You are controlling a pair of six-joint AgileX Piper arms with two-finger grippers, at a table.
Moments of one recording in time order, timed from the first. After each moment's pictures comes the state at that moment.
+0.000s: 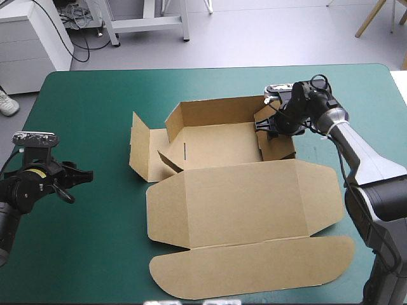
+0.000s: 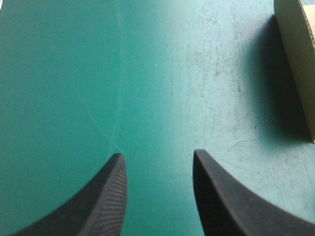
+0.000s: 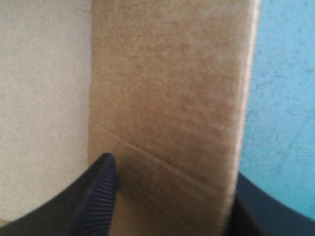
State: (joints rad) left arm 0.10 1.02 -0.85 -0.02 0.69 0.09; right arm 0.22 1.93 -1.70 0.07 1.04 0.01
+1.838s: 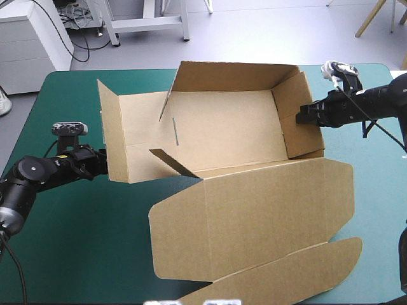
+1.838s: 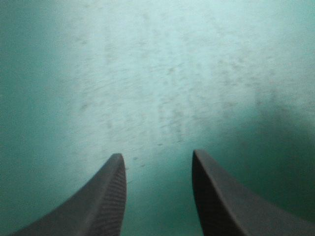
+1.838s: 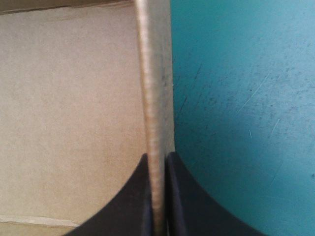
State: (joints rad) left arm 0.10 1.23 -0.85 -0.76 0.64 0.60; right arm -0.15 1.59 -1.52 0.75 1.21 -0.52
